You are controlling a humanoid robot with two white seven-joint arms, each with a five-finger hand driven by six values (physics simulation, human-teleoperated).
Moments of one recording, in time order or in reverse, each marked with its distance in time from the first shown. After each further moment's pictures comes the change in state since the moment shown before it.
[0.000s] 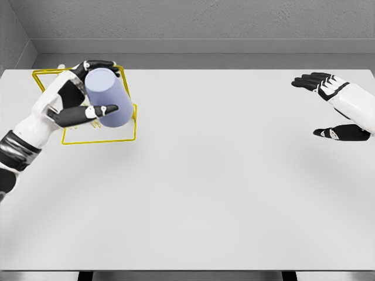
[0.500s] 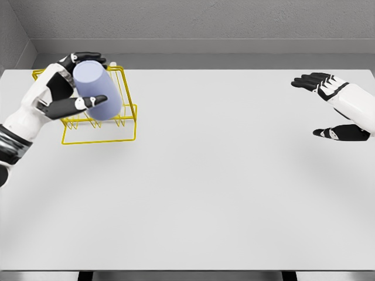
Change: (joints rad) left arm -0.018 0.002 0.029 0.054 0.004 0.002 0.000; right arm 0.000 0.000 0.001 0.000 0.000 0.000 0.000
